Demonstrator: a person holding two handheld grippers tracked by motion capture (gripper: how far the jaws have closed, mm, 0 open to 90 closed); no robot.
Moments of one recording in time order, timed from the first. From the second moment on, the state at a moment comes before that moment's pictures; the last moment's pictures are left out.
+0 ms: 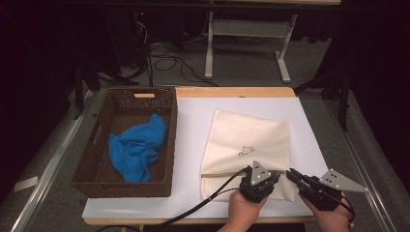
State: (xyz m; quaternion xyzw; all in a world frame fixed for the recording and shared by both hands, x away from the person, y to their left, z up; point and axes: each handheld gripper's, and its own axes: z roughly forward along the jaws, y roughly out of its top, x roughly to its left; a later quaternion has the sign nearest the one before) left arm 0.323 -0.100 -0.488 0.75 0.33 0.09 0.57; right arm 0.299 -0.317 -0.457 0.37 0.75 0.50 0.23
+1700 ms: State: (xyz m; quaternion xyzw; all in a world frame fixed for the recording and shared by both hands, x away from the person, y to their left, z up) left arm 0.325 -0.092 -0.484 0.75 0.34 0.07 0.56; right arm 0.298 -0.316 -0.460 0.36 0.76 0.49 0.23
